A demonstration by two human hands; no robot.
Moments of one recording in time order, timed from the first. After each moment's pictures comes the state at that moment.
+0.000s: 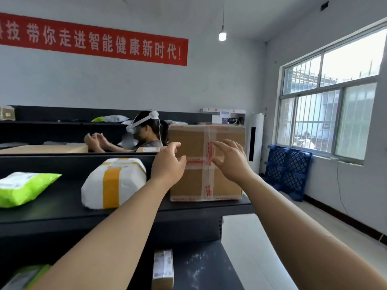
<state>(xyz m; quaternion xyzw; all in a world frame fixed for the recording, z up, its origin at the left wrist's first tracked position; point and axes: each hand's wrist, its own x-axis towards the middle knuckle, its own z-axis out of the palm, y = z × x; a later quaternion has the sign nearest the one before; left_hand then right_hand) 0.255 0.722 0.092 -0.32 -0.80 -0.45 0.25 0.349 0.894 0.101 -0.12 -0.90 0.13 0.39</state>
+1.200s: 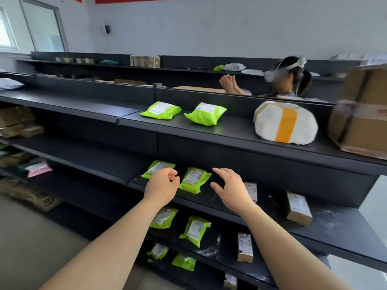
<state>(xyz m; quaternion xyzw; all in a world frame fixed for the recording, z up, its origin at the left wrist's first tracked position) 0.291 0.221 -0.115 -0.01 -0.90 -0.40 0.14 0.299 0.437 -0.111 0.08 -0.95 0.27 0.11</state>
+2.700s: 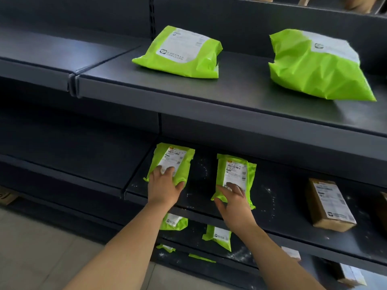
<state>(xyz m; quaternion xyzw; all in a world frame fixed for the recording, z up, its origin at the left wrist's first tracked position) -0.074 0.086 -0.320 0.01 -0.97 -0.24 0.00 0.001 0.287 -0.317 -0.05 -0.97 0.24 -0.01</state>
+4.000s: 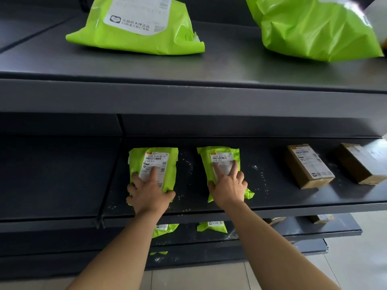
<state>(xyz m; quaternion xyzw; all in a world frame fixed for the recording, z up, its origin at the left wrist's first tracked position) -0.123 0.082 -0.360 -0.01 -0.98 -0.19 -0.07 -0.058 0.271 -0.360 -0.30 -0.95 0.08 -0.02</state>
